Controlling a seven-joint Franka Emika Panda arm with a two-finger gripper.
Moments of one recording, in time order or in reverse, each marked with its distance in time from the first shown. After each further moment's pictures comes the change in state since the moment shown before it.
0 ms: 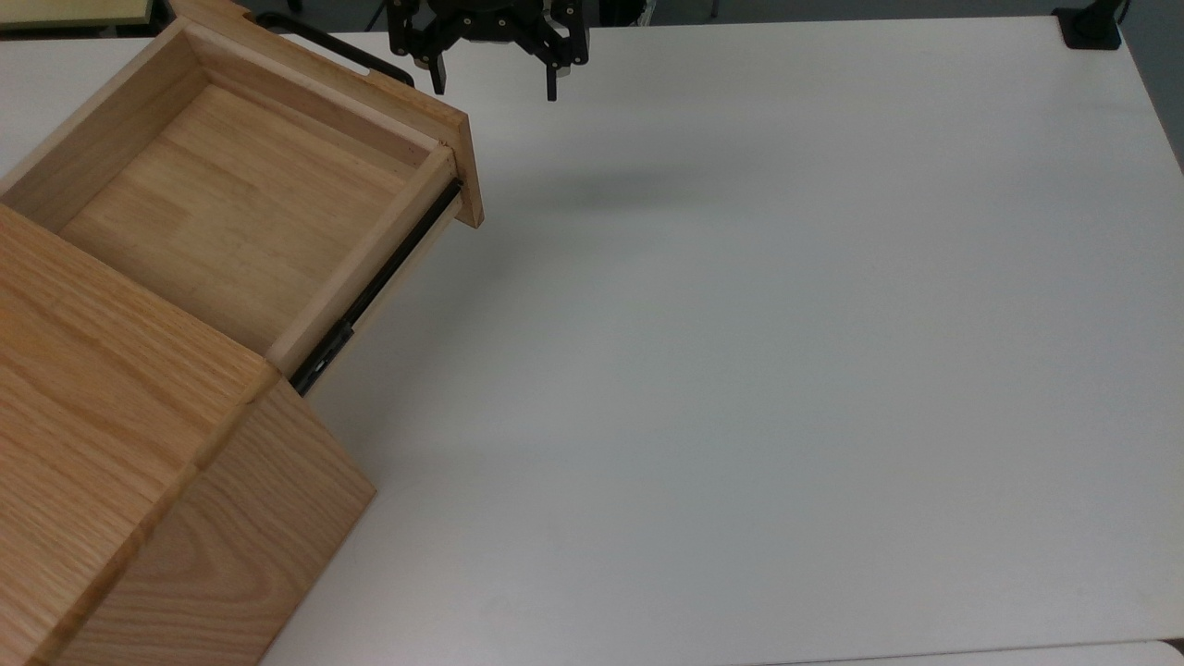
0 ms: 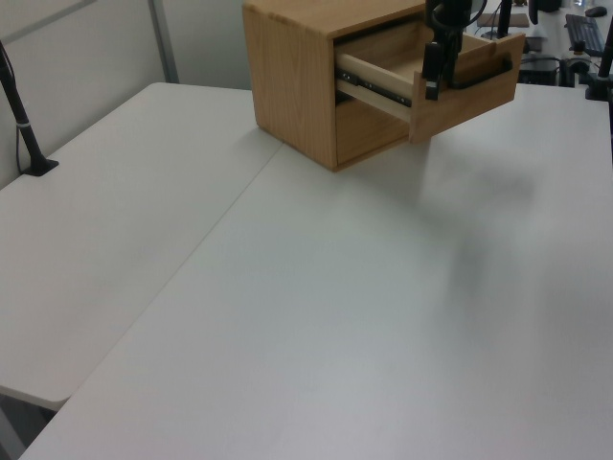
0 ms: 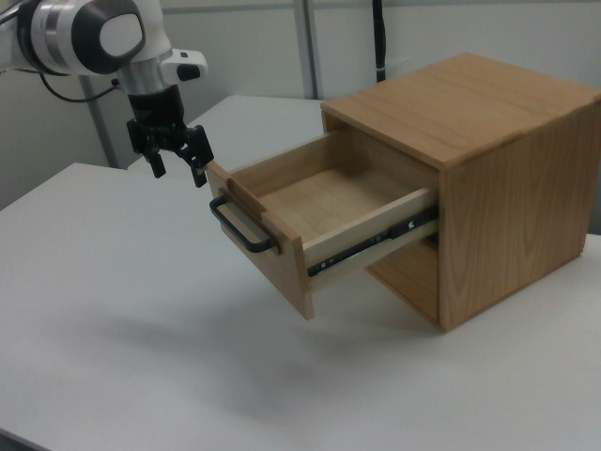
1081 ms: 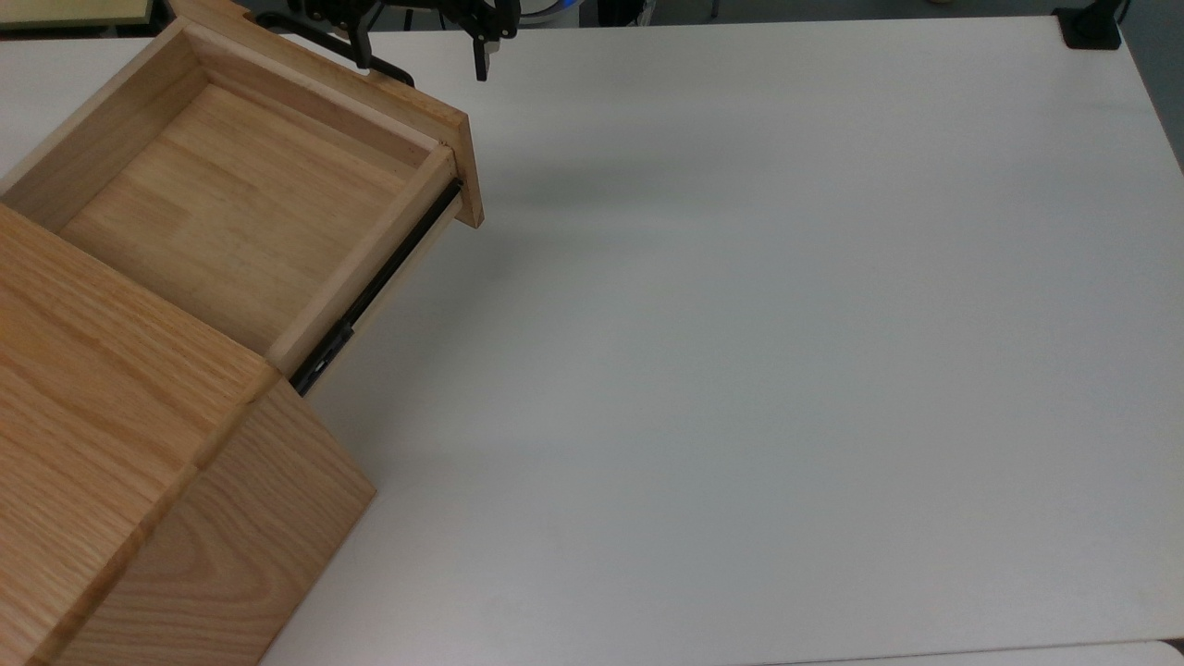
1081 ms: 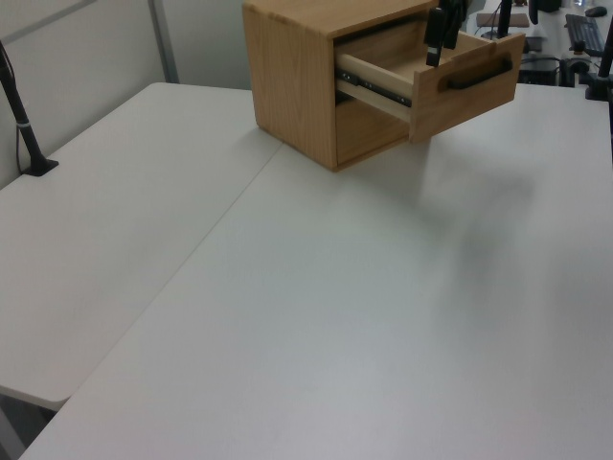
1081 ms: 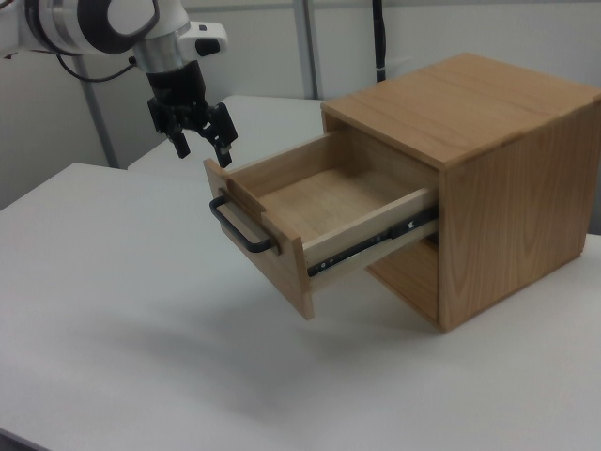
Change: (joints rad) arm 0.001 -0.006 -0.086 0.071 -0.012 0.000 -0.031
